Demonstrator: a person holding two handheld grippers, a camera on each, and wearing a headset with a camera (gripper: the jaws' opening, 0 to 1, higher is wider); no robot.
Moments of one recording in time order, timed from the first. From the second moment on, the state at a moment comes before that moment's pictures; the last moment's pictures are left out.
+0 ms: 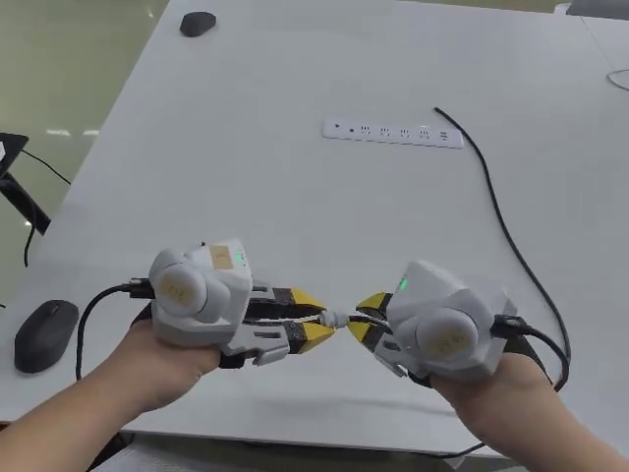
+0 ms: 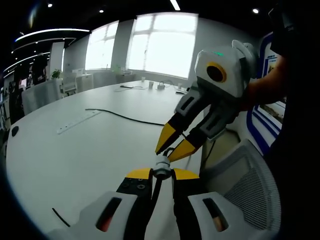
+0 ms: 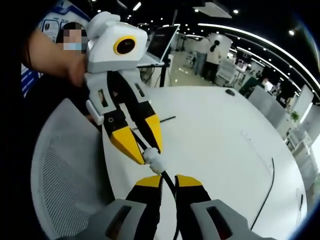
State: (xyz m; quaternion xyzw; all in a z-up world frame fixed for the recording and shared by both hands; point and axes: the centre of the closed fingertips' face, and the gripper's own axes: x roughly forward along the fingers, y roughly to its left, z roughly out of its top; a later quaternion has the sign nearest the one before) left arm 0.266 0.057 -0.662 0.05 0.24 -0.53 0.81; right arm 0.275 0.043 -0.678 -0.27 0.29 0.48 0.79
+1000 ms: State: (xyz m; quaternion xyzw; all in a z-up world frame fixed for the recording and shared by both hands) left arm 0.274 0.057 -0.660 0.05 0.24 -0.53 0.82; right arm 0.294 0.003 -0.699 -0.11 0.33 0.39 0.85
